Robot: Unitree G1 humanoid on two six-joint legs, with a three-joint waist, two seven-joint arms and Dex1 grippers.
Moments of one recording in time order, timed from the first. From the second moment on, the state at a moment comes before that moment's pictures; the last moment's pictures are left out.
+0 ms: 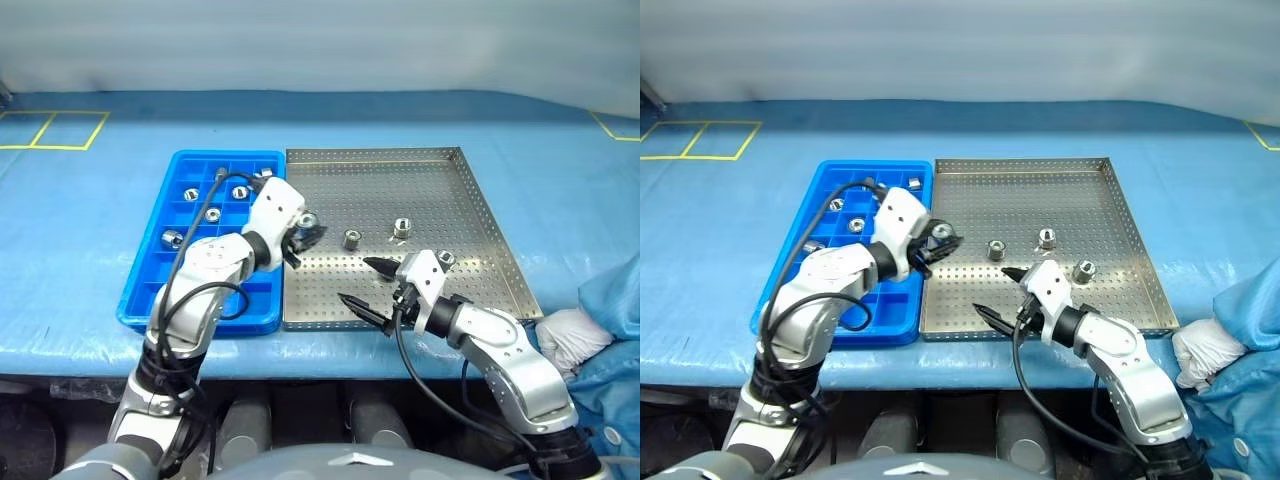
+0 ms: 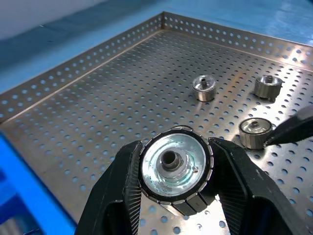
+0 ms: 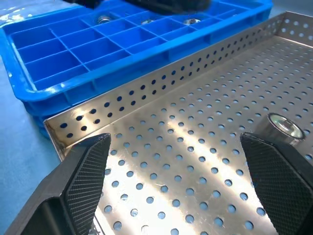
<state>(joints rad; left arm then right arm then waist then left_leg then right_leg) -0.38 0.24 -0.12 -0.53 -0.08 1.04 -0.43 0.02 -0.51 0.12 -0.43 0.32 0.42 0.70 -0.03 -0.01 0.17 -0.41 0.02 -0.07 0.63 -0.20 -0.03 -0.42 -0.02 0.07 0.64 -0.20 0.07</state>
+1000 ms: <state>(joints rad) 0.02 0.29 0.10 -0.86 0.02 1.32 -0.15 -0.14 -0.52 0.20 -0.28 0.22 0.42 0.74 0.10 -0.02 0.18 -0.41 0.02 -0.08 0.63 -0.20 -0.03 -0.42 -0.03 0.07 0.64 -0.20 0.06</state>
